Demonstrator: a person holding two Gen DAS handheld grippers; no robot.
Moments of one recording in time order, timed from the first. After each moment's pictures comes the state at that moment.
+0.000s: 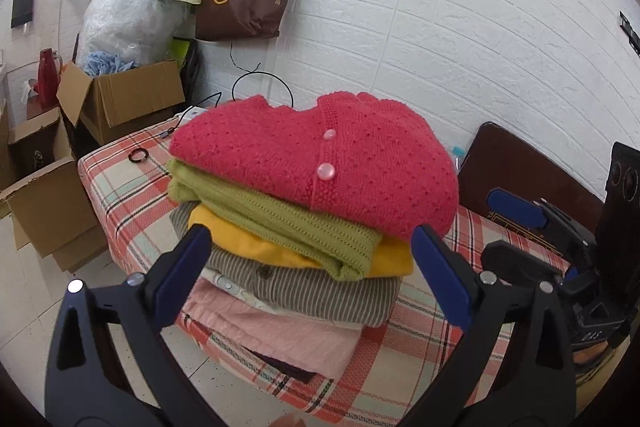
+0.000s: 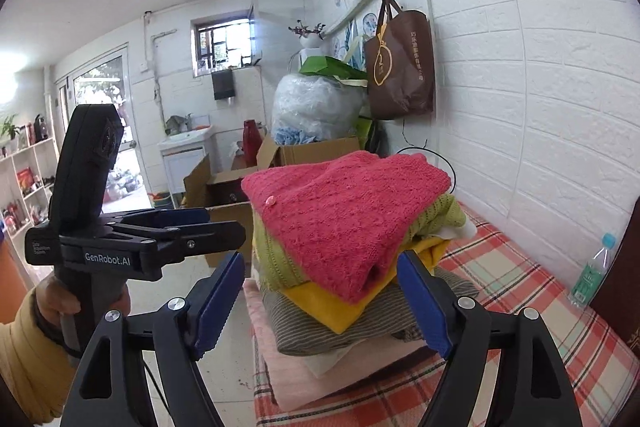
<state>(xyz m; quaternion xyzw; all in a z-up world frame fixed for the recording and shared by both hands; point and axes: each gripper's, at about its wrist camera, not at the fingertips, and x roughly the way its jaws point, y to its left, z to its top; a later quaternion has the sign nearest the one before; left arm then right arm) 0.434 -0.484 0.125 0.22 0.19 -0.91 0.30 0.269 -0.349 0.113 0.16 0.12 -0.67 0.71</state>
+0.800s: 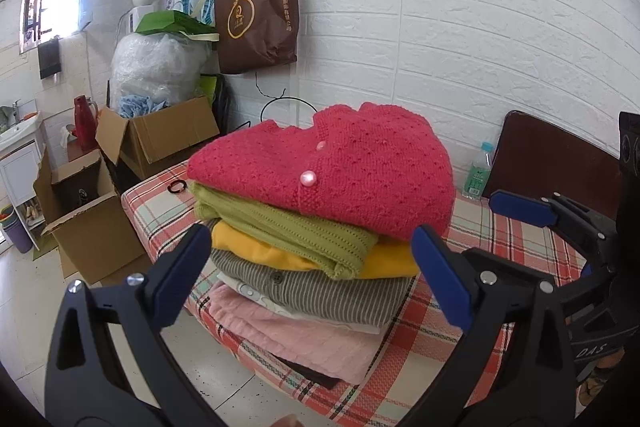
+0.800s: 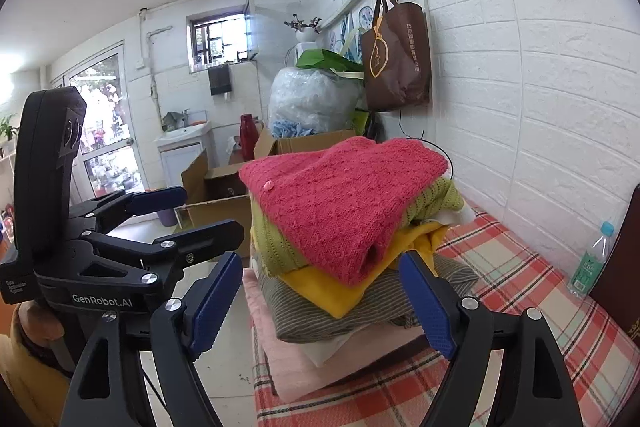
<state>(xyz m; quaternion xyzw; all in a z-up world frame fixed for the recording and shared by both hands) 0.421 -0.439 0.136 0.21 0.11 -0.89 0.38 0.266 -0.346 0.104 0.18 0.13 -0.67 0.71</state>
